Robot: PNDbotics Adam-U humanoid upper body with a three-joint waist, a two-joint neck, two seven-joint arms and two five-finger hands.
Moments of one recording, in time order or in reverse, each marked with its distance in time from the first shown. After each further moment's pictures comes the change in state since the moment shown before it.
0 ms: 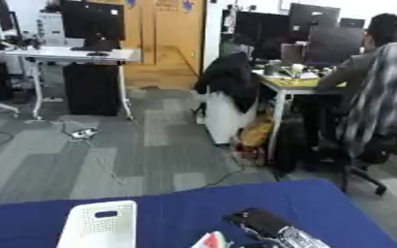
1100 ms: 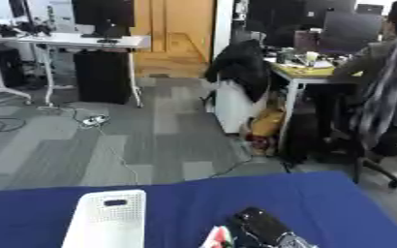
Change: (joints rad) left arm -0.015 -0.020 0.004 -0.016 -0.001 0.017 0.005; right arm 0.014 0.035 -0.033 0.069 0.153 0.051 -0.155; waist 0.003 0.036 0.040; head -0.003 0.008
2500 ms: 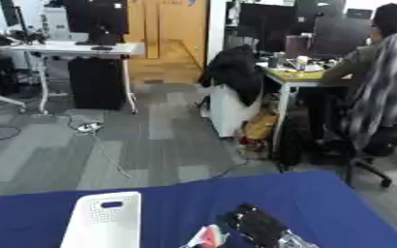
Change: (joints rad) left arm 0.026 0.034 -0.004 0.012 0.000 -0.029 0.010; right arm -0.002 0.000 0.038 -0.086 0.139 -0.024 -0.134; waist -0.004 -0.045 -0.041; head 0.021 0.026
